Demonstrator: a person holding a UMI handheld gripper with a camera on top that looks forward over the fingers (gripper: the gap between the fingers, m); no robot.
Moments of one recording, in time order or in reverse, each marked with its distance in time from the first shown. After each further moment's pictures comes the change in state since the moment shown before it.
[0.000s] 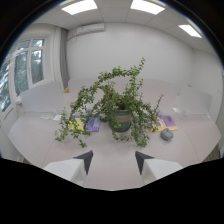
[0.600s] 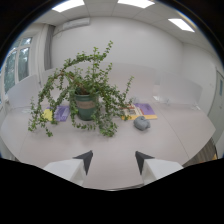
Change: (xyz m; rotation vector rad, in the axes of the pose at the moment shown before) arm 0.153 0.060 0.029 -0.069 0.143 0.029
